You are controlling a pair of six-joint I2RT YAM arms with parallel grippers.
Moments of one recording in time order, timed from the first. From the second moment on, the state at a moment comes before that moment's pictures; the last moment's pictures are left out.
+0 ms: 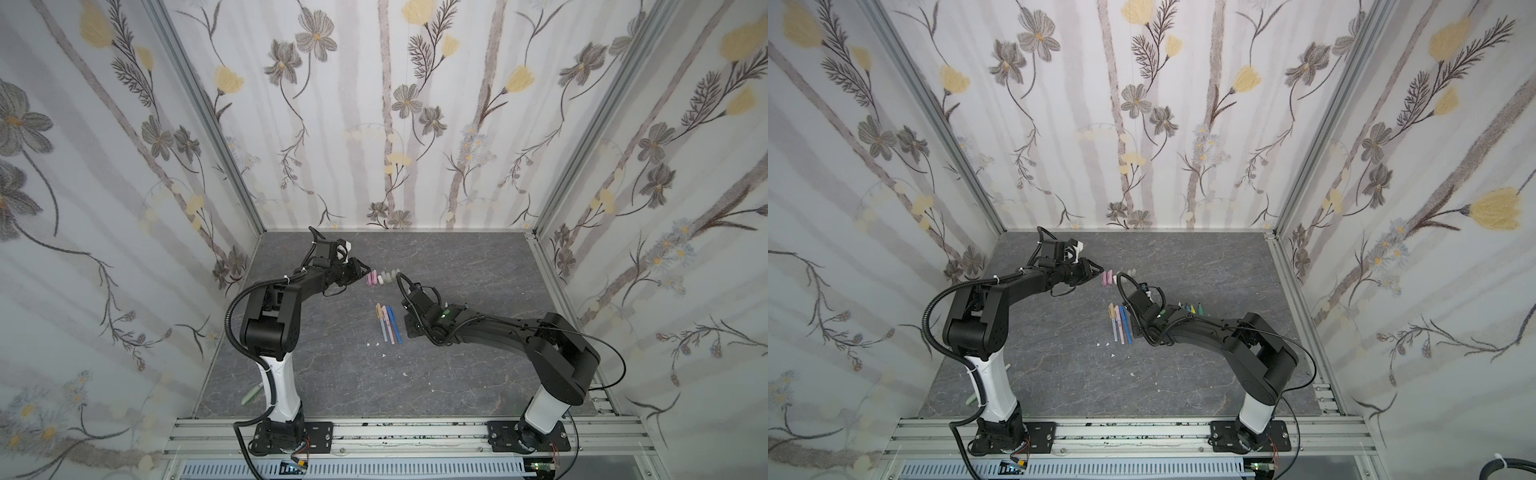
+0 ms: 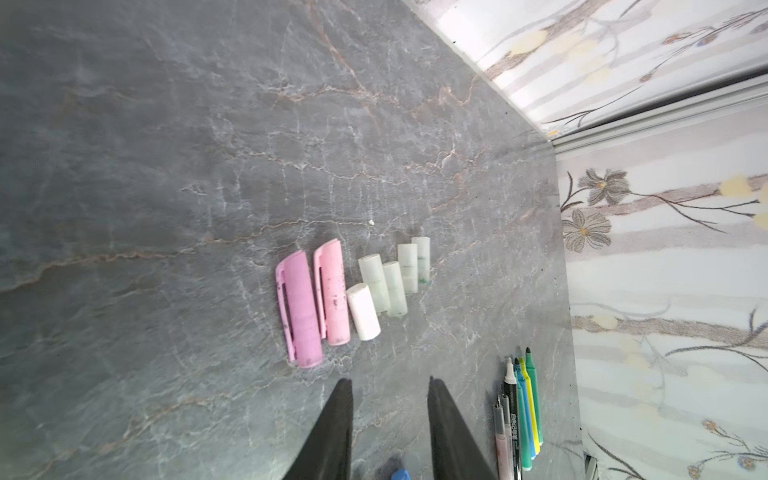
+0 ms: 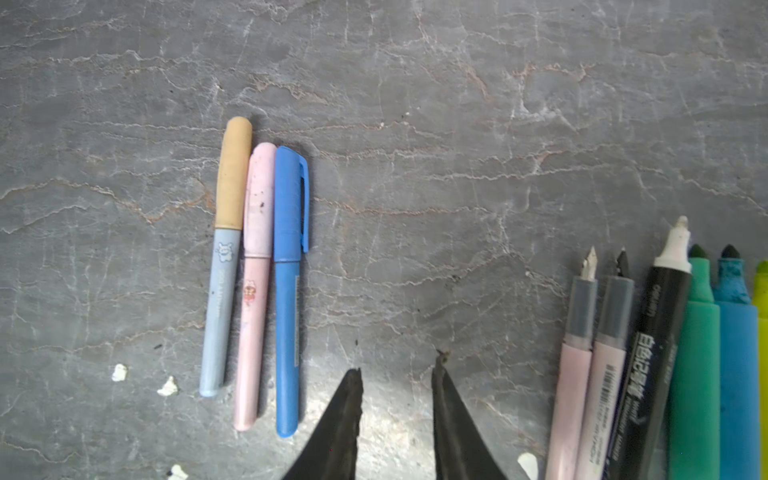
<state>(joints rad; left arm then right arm) -0.18 1.94 1.24 -0.02 0.61 -0.58 0.88 1.75 1.07 -0.33 0.26 0.54</state>
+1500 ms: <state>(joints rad) -0.16 1.82 1.11 0.02 0.62 -0.60 0.95 1.99 1.26 -0.35 0.22 0.52</state>
